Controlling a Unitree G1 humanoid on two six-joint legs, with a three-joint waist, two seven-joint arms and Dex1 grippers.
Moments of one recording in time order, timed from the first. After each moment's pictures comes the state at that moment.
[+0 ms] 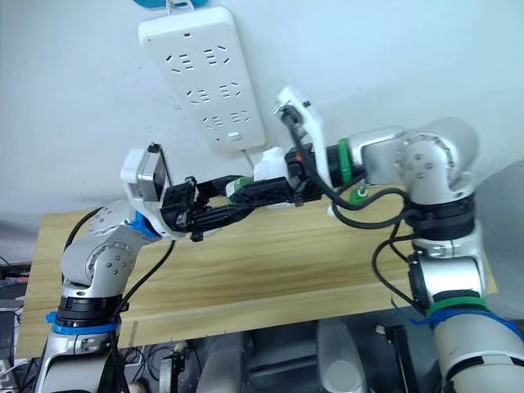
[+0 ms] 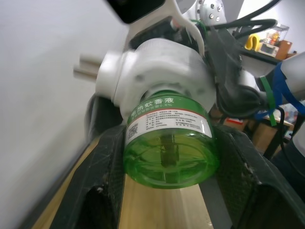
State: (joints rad) left arm -0.48 0.52 0.12 -0.15 -0.74 0.42 -1.18; right arm -1.16 -0.42 0.07 -0.05 0.89 1.45 0.68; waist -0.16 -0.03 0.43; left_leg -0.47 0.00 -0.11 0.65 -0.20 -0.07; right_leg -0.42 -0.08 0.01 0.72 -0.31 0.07
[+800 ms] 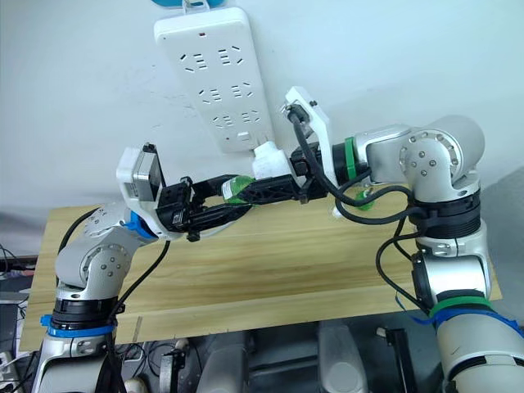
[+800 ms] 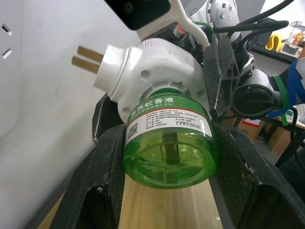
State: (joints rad) left arm -0.47 0.53 0.12 -0.16 -0.76 0.43 -1.17; right arm -1.16 -0.47 0.05 -0.06 0.89 1.48 0.73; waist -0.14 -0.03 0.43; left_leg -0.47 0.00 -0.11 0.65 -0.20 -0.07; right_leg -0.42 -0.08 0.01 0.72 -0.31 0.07
